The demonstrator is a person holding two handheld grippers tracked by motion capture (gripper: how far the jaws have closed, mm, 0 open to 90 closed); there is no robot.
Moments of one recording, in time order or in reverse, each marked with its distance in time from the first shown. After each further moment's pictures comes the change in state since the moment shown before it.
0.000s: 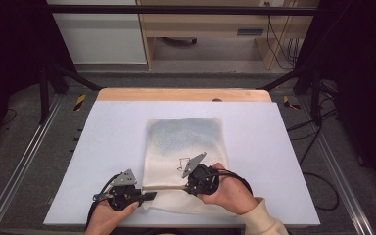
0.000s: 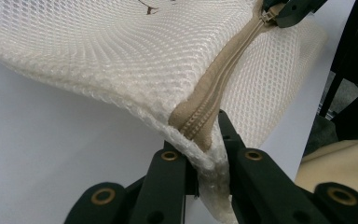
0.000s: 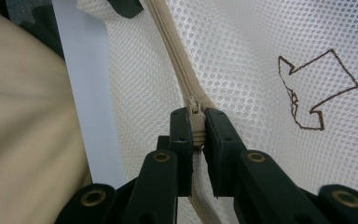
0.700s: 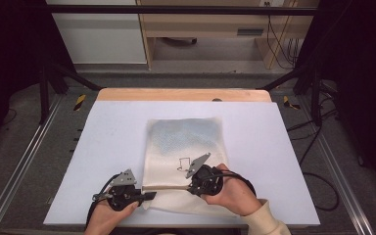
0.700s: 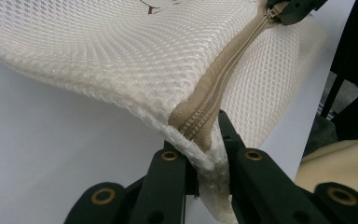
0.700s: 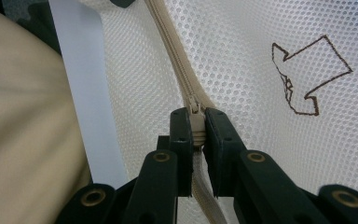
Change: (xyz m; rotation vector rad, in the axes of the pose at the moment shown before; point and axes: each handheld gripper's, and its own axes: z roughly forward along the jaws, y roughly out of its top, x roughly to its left) left arm 0.001 0.000 -0.001 0.000 0.001 0.004; right arm -0.001 -0.008 -0.004 -0.001 -0.010 0.015
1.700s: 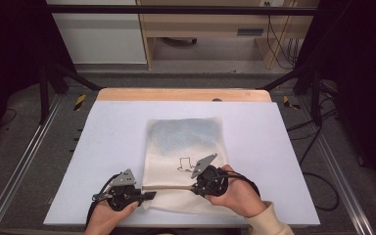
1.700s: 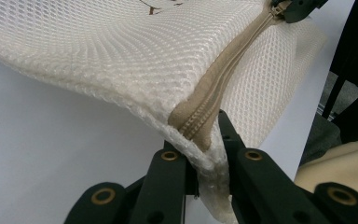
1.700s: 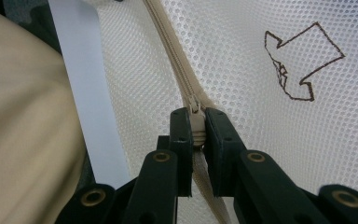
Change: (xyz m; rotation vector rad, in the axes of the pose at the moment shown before) left arm 0.000 0.000 -0.001 -0.009 0.000 0.003; right arm -0.003 -0.011 -0.006 -0.020 -0.001 0.024
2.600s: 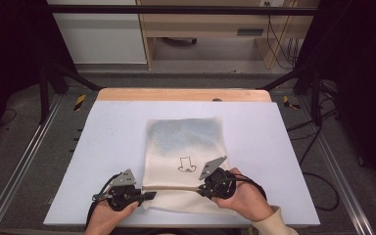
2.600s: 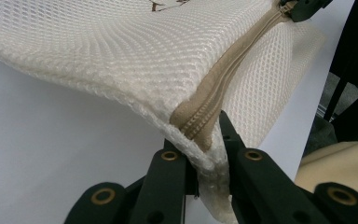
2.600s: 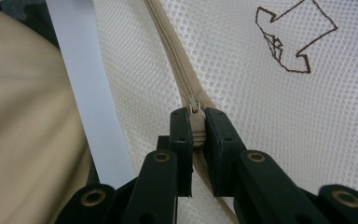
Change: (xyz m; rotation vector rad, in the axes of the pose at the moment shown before) left arm -0.001 0.000 0.001 -0.001 0.002 0.004; right arm -0.002 -0.019 -0.007 -0.025 -0.010 0.032
